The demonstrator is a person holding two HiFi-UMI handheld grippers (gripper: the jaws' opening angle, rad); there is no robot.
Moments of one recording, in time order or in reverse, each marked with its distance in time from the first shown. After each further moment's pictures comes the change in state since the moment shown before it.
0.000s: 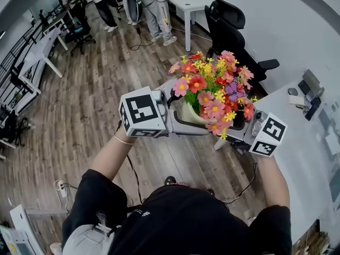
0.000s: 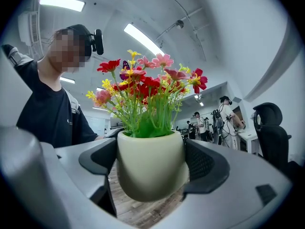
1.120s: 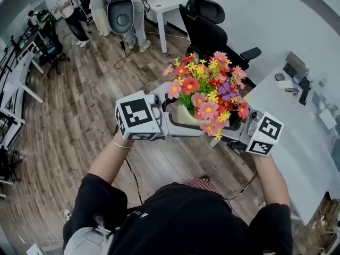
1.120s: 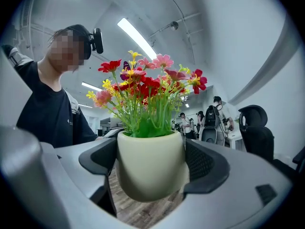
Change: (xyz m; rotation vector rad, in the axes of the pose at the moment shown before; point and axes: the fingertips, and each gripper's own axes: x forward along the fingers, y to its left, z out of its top) left arm -0.022 0.030 -0.023 0.009 -0.069 -0.177; right arm 0.031 -0.023 -0.014 -0.008 0.009 -0.187
